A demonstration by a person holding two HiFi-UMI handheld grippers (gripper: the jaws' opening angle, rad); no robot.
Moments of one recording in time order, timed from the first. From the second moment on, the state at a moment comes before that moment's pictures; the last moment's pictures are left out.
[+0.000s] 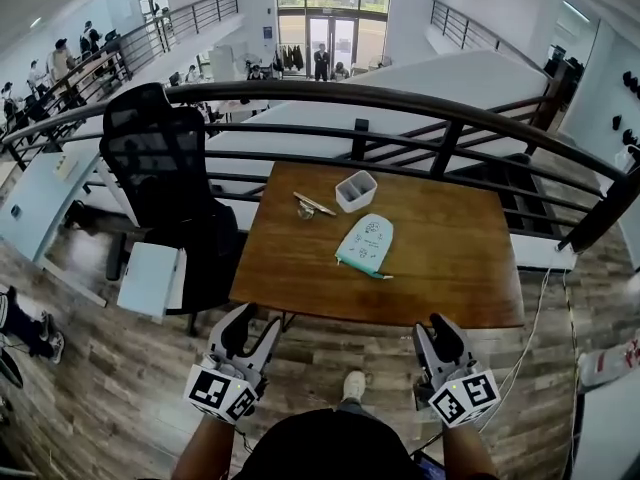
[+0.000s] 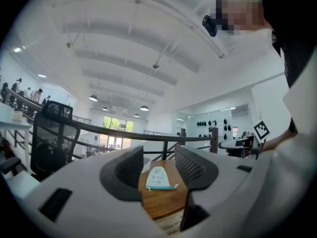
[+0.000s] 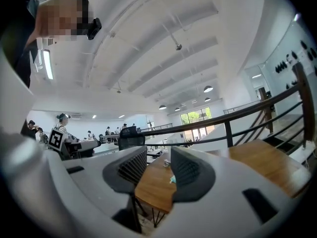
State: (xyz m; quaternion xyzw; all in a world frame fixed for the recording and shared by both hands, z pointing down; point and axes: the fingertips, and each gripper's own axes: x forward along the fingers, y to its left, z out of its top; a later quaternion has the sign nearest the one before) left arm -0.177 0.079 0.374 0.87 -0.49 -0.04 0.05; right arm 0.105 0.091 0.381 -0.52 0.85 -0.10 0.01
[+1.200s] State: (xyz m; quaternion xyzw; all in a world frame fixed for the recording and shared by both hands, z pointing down) left arm -0.073 -0.041 0.416 0.85 -0.53 0.03 0.06; right arm 0.096 -0.079 0.485 -0.33 0.92 -0.12 -0.15
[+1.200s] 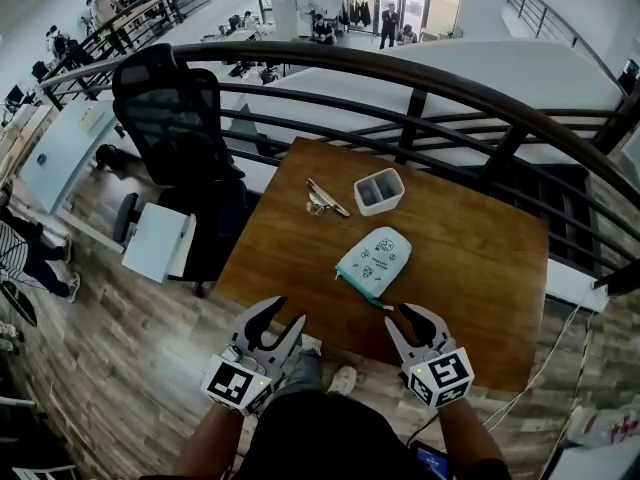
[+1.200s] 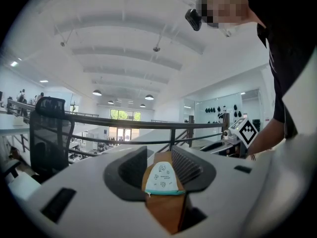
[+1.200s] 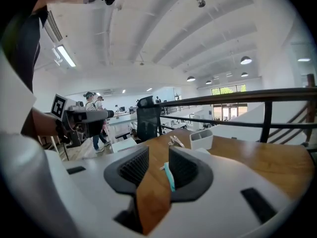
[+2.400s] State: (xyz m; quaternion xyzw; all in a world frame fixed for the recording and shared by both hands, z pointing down) left arm -0.140 -0.133 0.473 0.85 -0.50 0.08 0.11; right arm 0.017 -0.149 0.655 -0.23 0.86 -0.15 -0.43
